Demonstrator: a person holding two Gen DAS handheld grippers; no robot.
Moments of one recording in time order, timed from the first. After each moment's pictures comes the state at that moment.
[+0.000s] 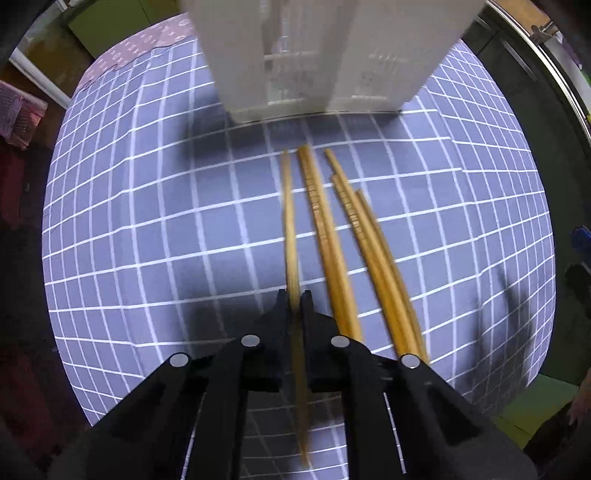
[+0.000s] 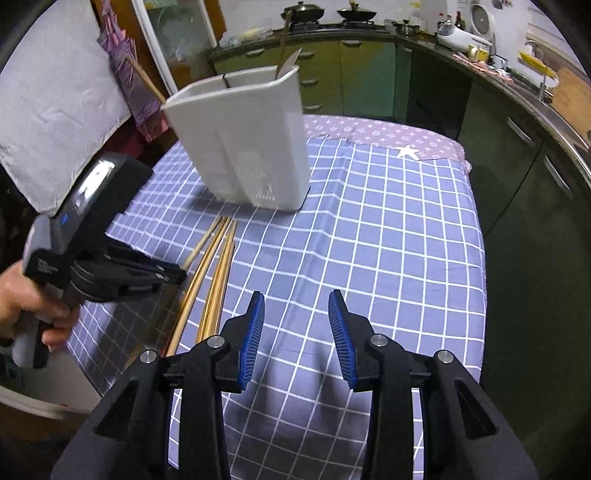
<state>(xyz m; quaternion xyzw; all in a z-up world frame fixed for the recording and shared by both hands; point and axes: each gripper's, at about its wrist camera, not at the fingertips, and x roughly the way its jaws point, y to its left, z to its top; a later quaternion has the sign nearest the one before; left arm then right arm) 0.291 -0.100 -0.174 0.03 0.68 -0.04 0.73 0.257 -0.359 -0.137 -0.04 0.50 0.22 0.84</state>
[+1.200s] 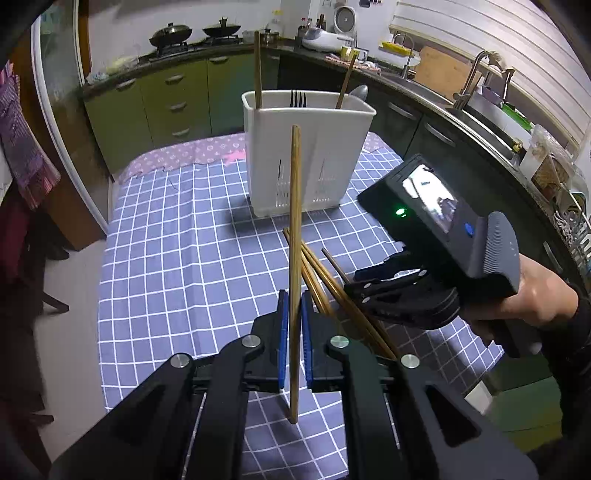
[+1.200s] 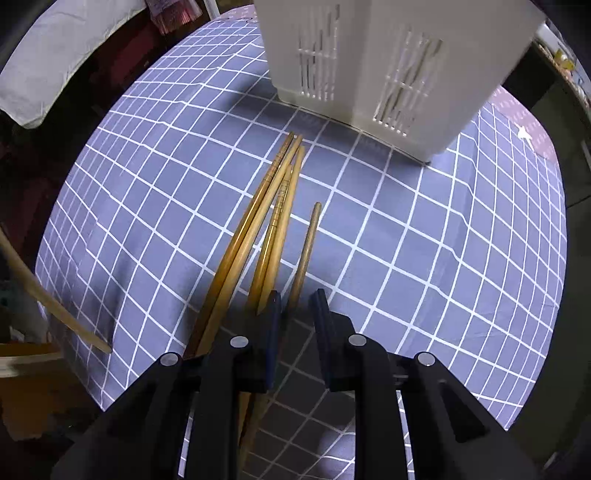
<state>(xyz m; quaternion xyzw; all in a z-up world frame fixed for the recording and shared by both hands) 0.169 -0.045 -0.070 0.01 0.47 -0.12 0.88 0.293 -0.223 -0.221 -0.17 0.62 0.24 0.73</state>
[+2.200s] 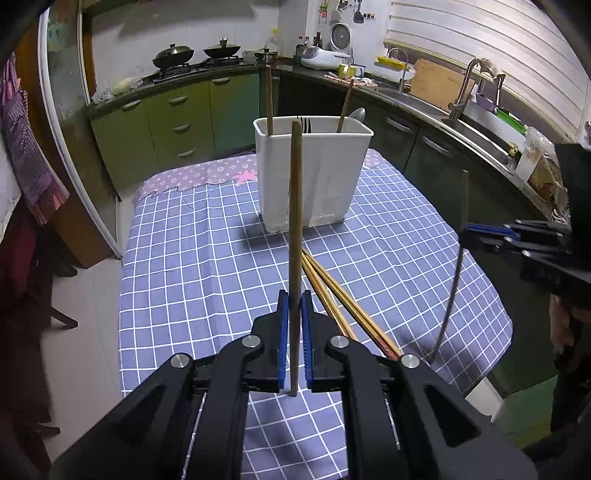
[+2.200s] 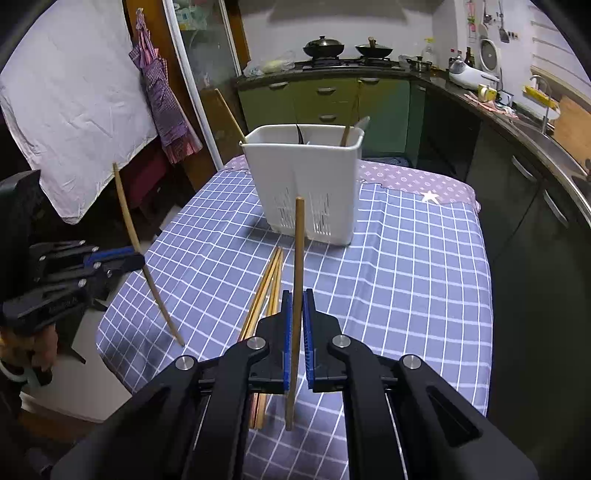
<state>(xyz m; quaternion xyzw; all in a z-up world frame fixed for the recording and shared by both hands) 0.144 -0.033 -0.053 0.03 0.43 -0.12 0.90 0.193 -0.330 -0.083 -0.02 0.42 0.24 0.87</state>
